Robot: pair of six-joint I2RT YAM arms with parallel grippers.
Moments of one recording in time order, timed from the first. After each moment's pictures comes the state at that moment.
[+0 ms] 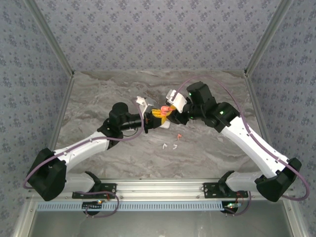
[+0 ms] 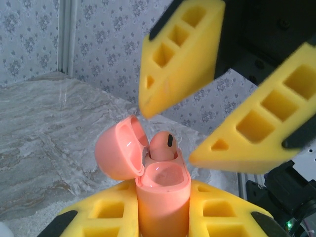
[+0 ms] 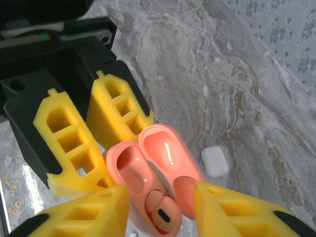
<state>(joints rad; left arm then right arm) -0.69 1.27 0.74 0.47 0.63 -0.26 0.67 1.25 1.36 -0.76 -0.24 -0.36</state>
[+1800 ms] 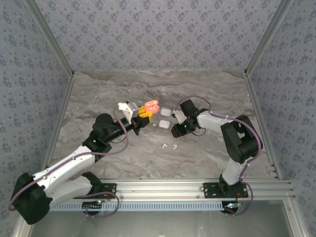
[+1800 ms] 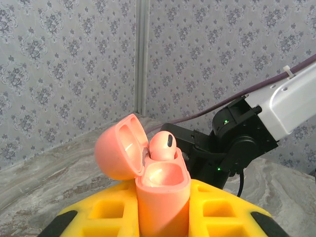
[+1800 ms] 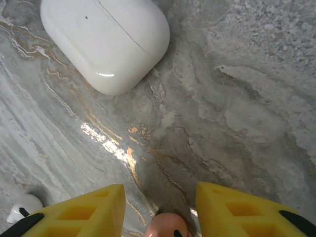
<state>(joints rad) -0.70 0.97 0.60 0.43 0.32 -0.11 0.48 1.75 0.99 -0.46 -0.30 0.00</state>
